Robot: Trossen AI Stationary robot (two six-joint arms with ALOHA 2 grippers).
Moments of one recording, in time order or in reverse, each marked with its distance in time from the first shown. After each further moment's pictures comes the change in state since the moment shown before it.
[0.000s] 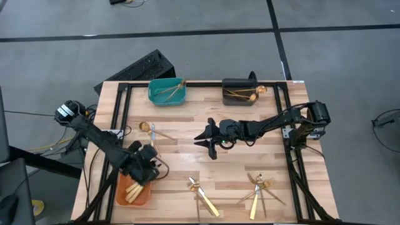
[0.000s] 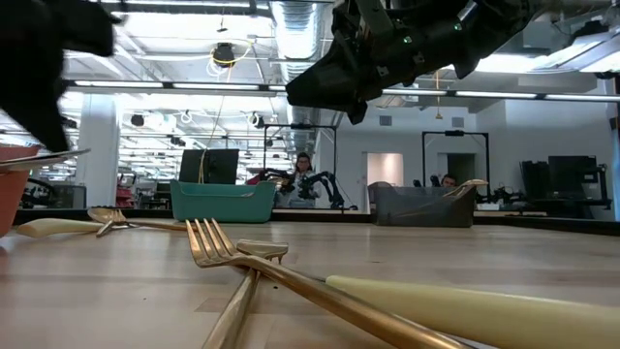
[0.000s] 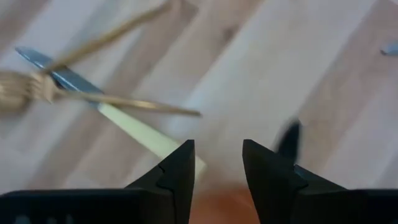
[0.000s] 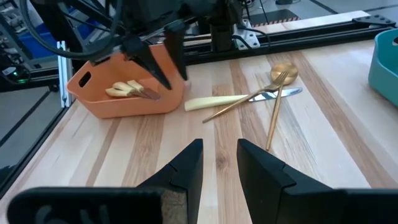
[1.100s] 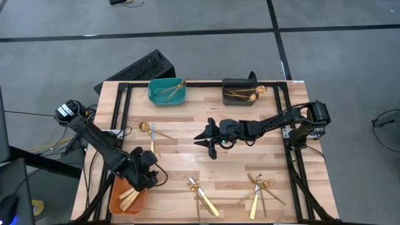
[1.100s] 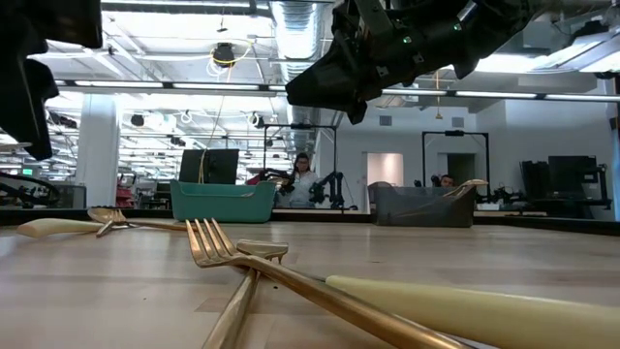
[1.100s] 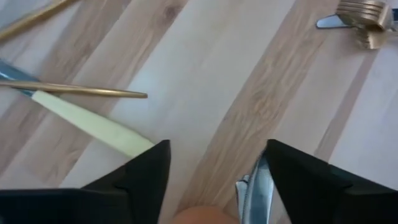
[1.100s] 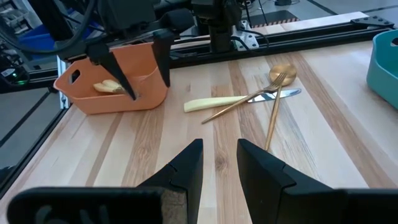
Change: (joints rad) left arm -0.037 0.000 0.000 0.116 0.072 0.048; right arm -0.002 0.000 0.000 0.003 0.001 0.000
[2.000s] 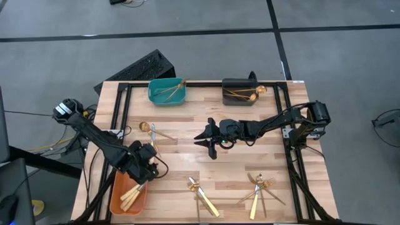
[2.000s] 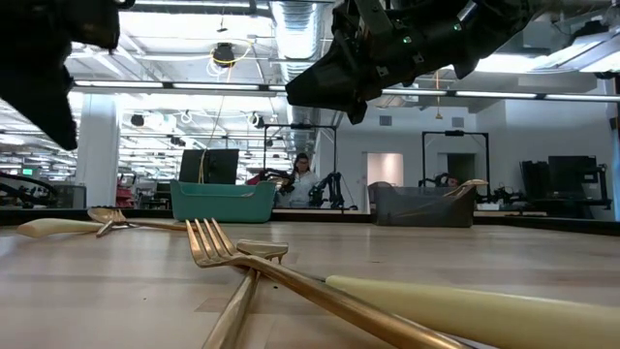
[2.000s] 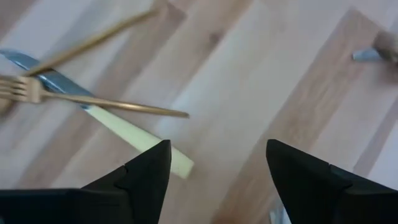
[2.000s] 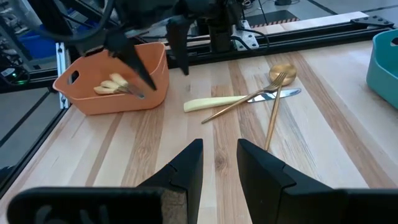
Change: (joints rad) left arm 0.066 -0.060 0.000 -0.106 -0.056 -0.004; right arm 0.000 0.000 0.000 0.000 0.000 0.000
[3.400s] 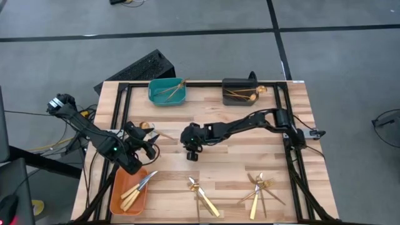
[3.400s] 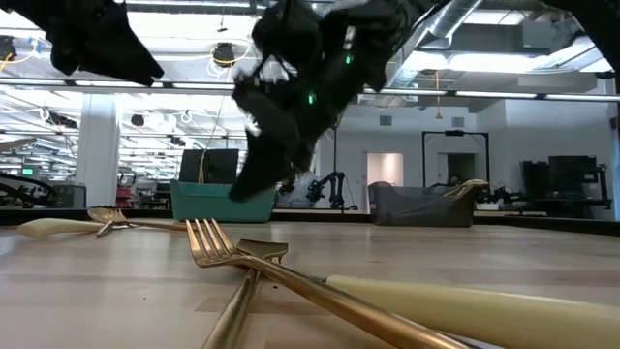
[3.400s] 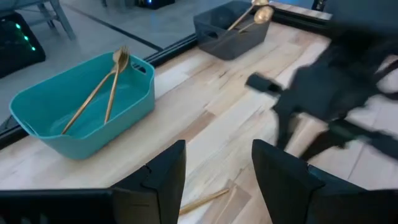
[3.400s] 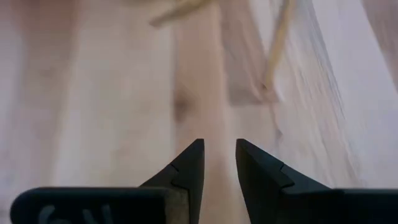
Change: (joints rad) left arm 0.029 -0.229 -0.092 0.003 -0.654 0.074; right arm -0.011 0.467 0.605 -0.643 0.044 -0.080
